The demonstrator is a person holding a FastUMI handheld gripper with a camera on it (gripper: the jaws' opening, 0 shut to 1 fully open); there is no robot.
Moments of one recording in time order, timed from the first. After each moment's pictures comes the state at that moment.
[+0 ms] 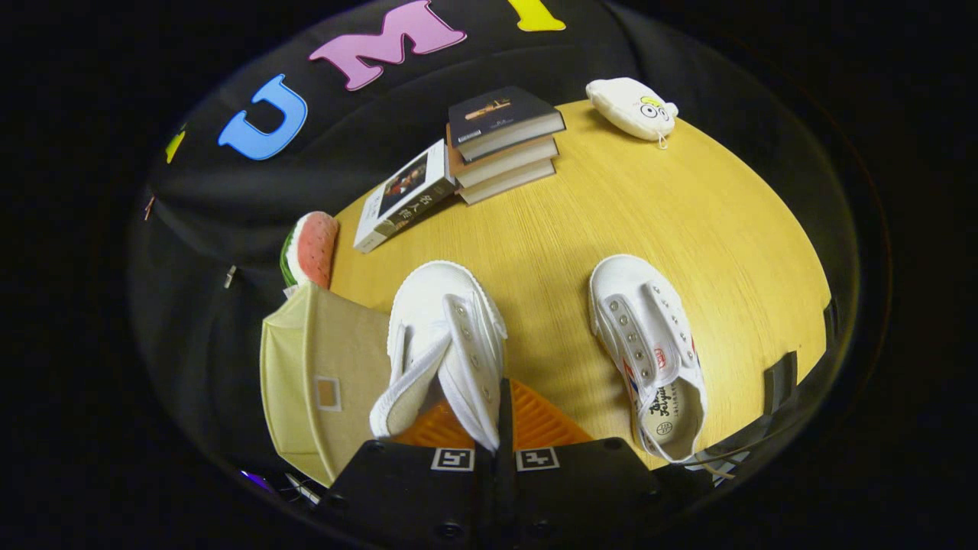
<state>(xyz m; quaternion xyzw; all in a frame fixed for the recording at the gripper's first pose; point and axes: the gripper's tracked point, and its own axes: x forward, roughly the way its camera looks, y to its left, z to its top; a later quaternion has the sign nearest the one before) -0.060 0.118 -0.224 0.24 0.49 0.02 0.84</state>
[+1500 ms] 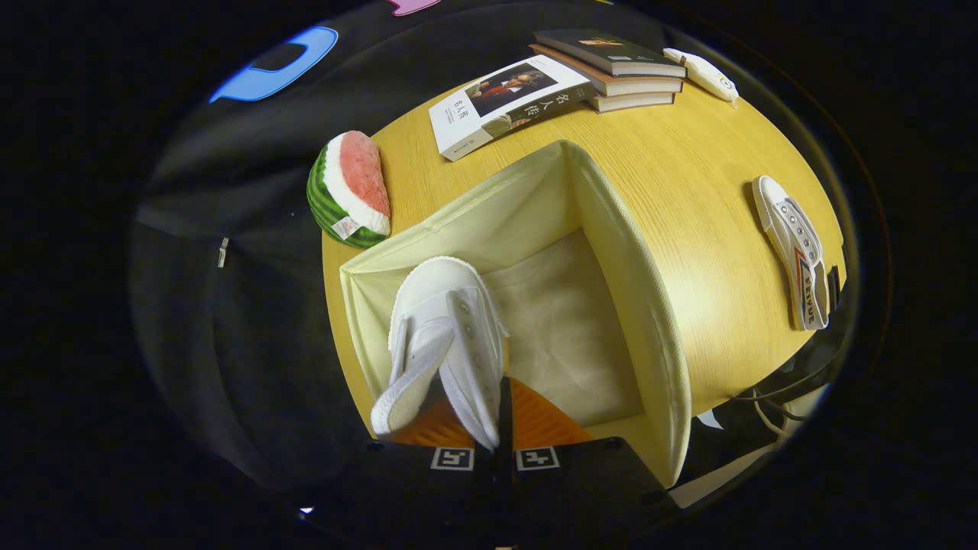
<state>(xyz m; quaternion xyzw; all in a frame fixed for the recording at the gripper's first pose) -0.062 0.383 -0.232 0.26 0.62 0.00 0.74</state>
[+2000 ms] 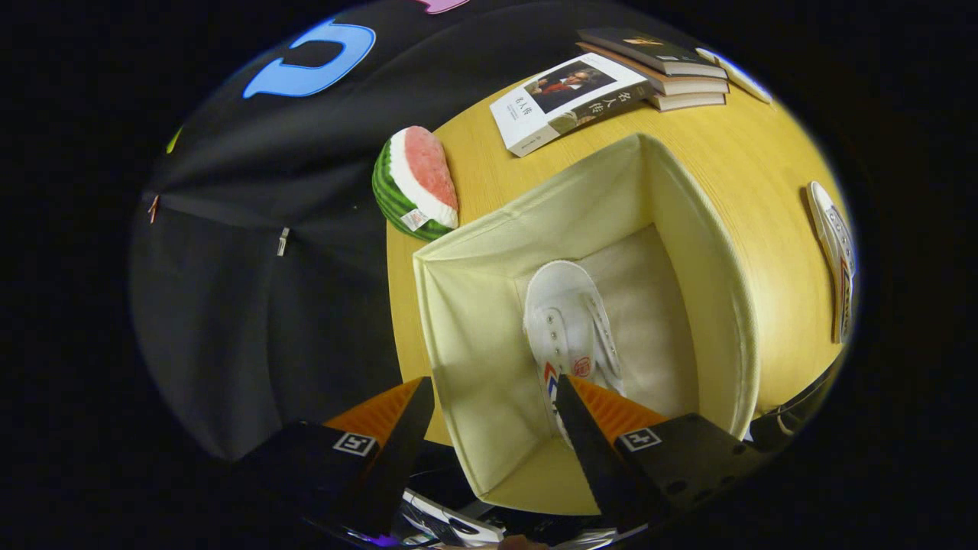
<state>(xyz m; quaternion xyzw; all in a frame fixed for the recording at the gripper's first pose) -0.056 0.422 -0.201 0.31 0.59 0.11 0.74</state>
